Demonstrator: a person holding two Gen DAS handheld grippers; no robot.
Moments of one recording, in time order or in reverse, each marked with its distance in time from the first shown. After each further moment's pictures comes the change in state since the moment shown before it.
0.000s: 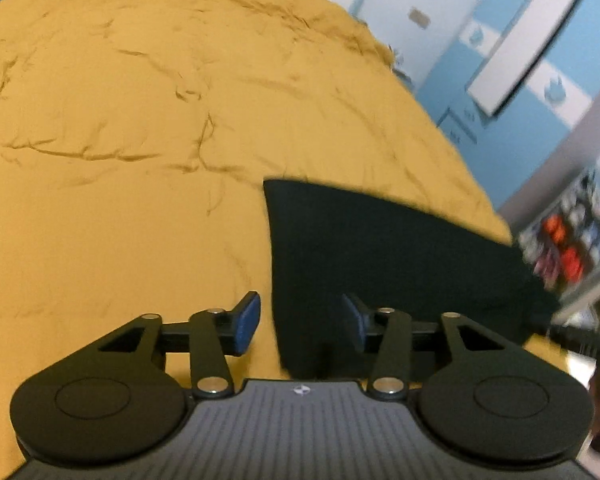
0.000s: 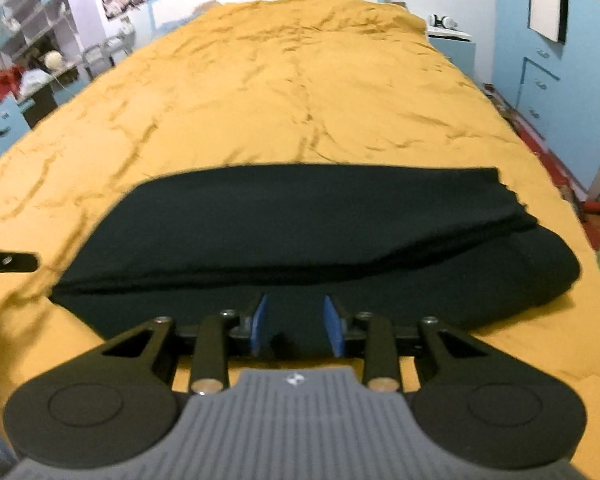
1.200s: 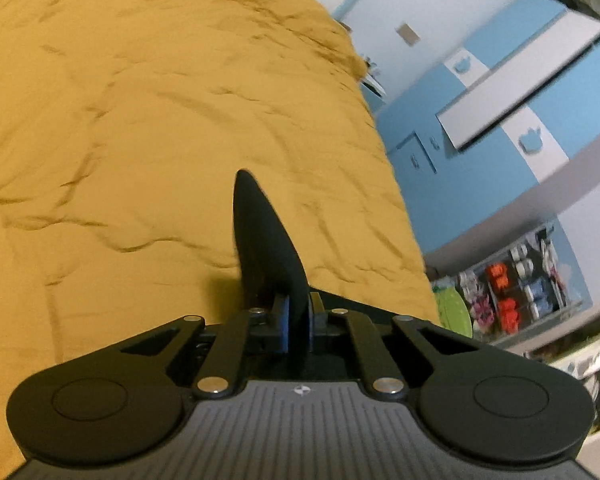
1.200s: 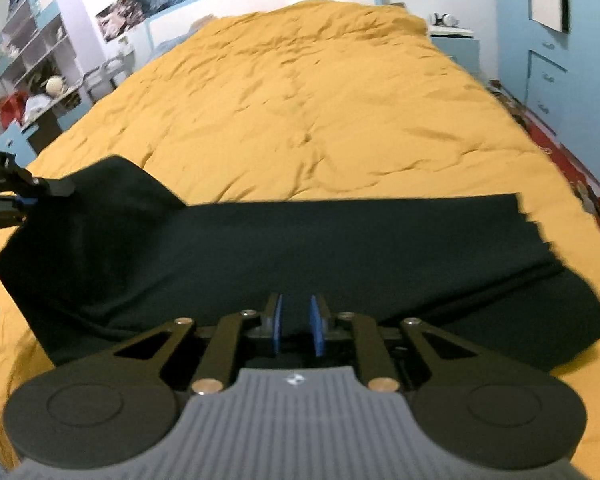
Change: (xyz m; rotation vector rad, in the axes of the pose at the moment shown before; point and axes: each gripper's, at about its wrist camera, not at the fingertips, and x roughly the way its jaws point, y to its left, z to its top) left arm 0.051 -0.094 0.093 -0.123 0.059 -0.139; right arm 0.023 -0.029 0.034 0.062 -0.031 0.036
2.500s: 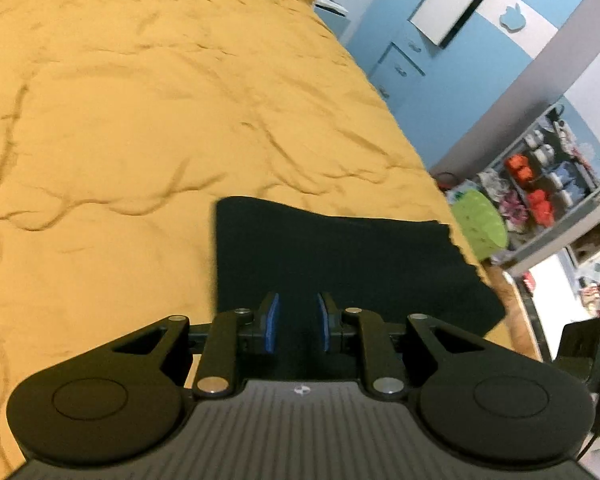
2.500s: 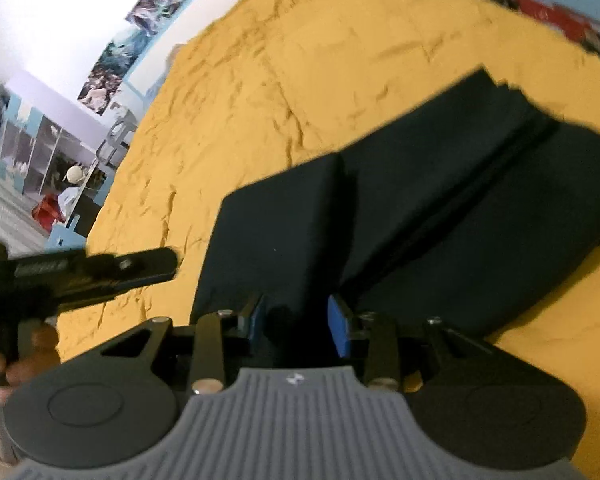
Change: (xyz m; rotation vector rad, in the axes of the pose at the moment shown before) left arm 0.074 -0.064 -0.045 0.266 0.145 0.102; right arm 0.009 -0.056 -0.024 0.429 0.097 0.252
